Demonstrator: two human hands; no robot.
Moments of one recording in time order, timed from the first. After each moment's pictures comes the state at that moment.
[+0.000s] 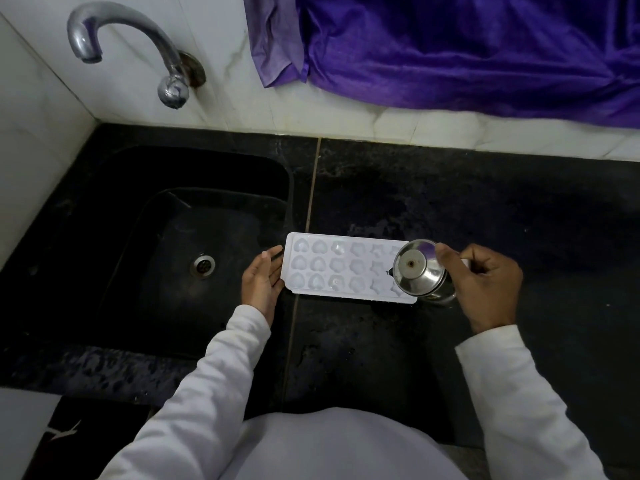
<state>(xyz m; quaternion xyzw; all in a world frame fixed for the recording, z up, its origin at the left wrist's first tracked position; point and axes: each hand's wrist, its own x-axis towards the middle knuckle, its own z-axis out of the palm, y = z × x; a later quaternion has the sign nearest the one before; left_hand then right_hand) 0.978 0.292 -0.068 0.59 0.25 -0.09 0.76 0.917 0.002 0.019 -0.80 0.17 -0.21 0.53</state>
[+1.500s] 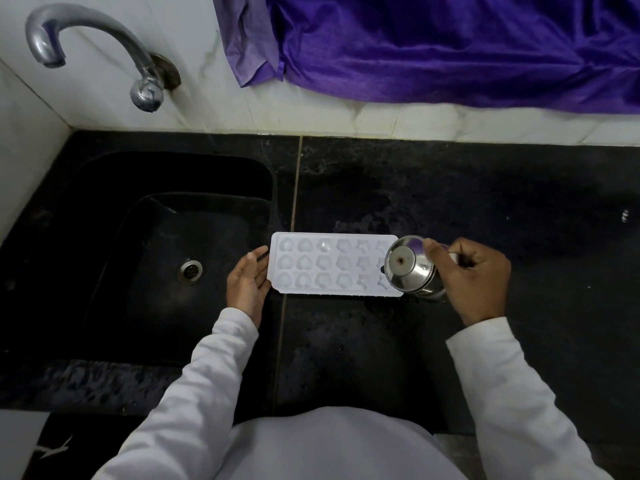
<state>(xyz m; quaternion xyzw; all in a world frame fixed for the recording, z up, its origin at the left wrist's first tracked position) 0.980 0.292 -0.071 0.59 0.24 -0.09 0.76 0.909 -0.003 0.020 -0.81 0.18 -0.22 0.52</state>
